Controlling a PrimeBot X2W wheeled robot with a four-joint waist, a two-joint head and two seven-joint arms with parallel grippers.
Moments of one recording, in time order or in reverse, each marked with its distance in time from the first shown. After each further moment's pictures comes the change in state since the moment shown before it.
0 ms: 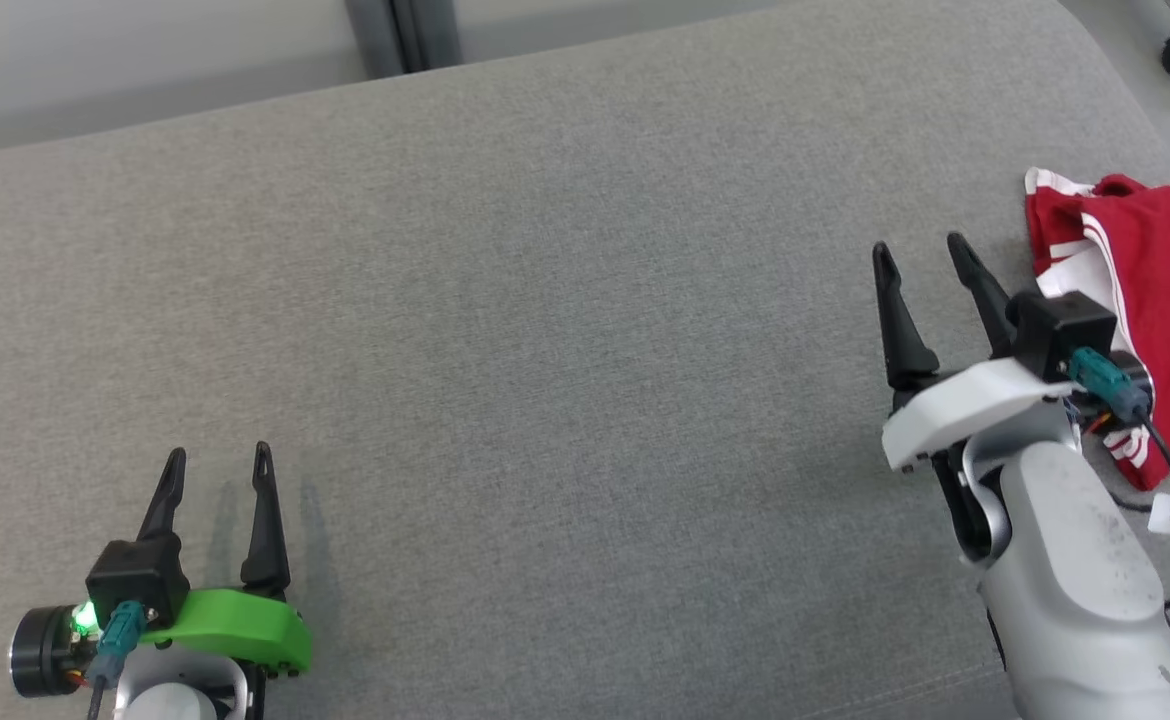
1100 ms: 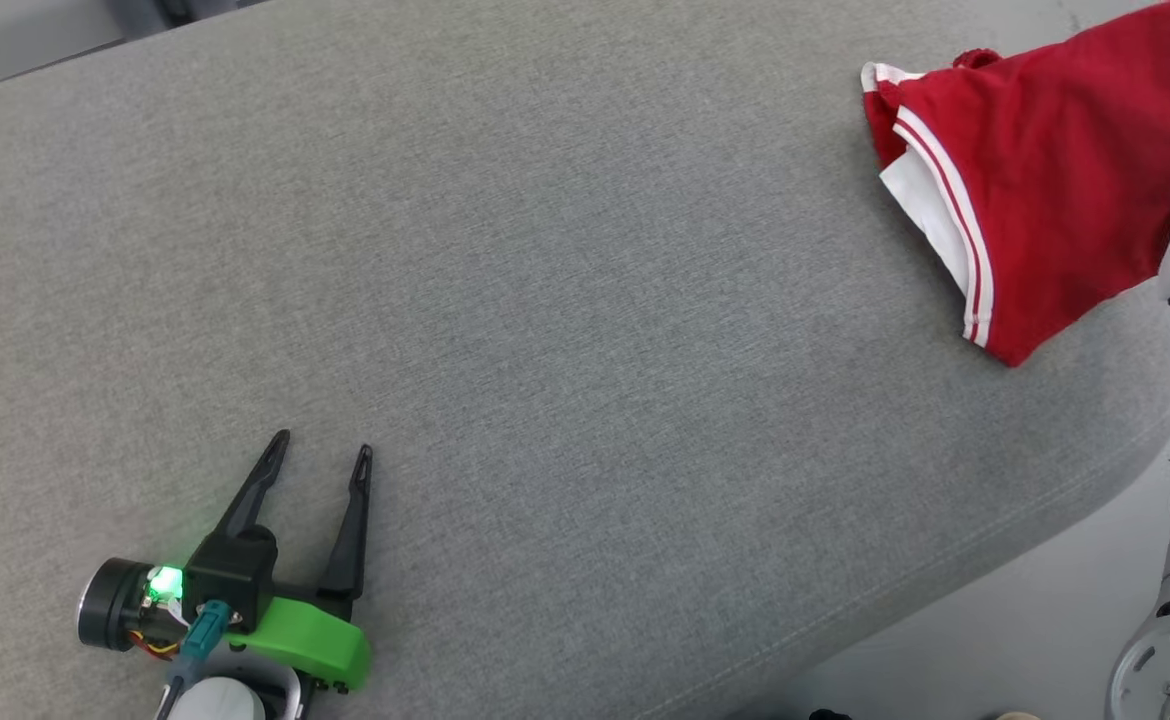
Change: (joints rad) left arm 0.012 0.099 -0.237 -0.075 -0.007 -0.010 0.000; right arm -0.337 -0.037 -0.698 0.145 -0.720 0.000 0.136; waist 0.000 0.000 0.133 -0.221
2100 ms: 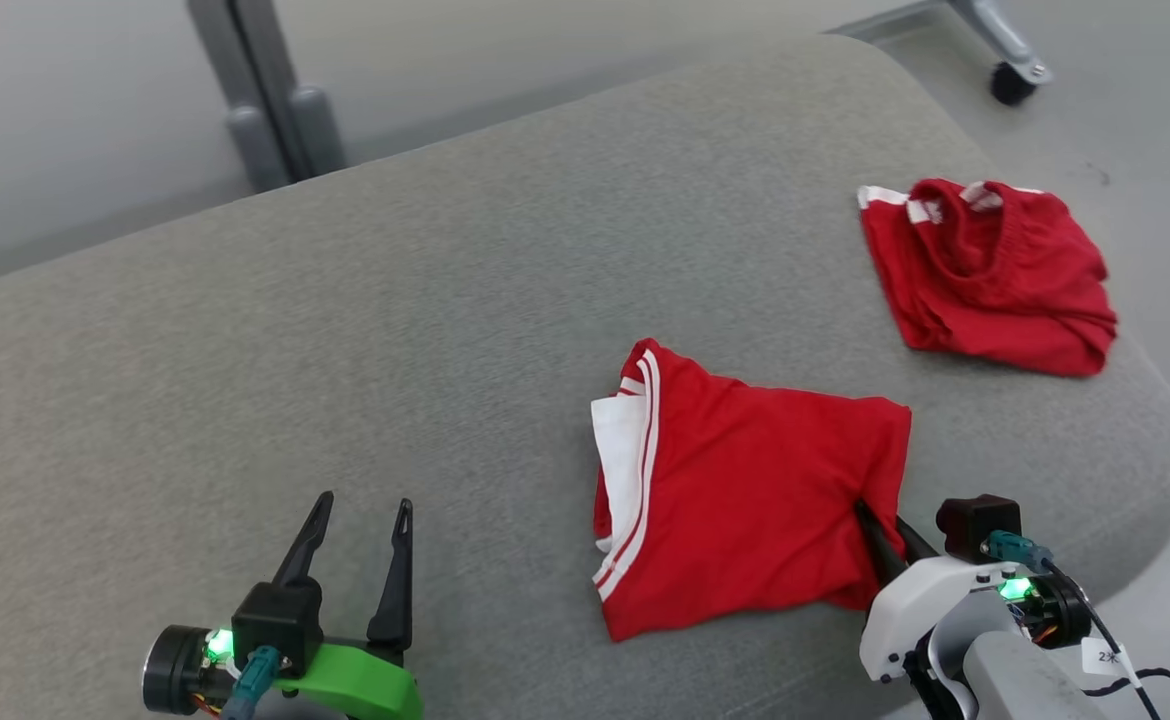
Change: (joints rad) left arm 0.080 -0.131 0.046 0.034 0.023 0.003 0.000; right arm 0.492 0.038 0.807 0.211 0.796 0.000 -0.139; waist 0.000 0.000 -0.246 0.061
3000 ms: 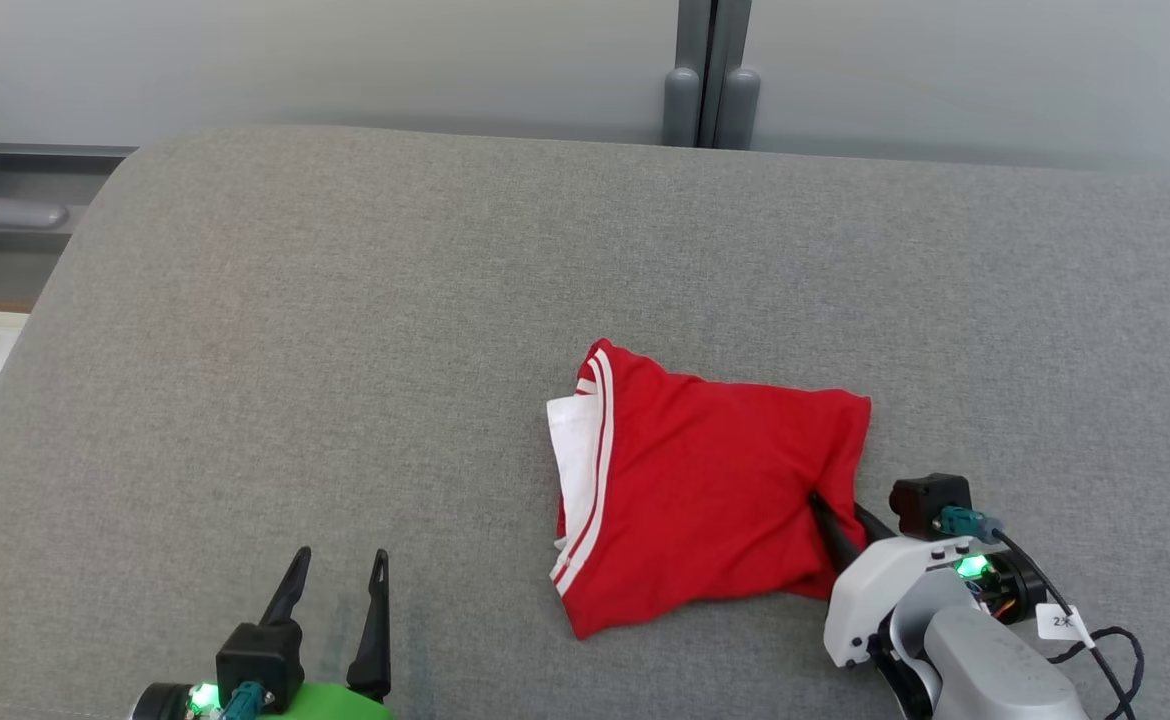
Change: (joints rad) left arm 0.037 0.001 0.034 0.070 -0.013 0.002 0.000; right arm -0.114 -0.005 0.228 0.151 0.150 0.000 -0.008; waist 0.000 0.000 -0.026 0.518
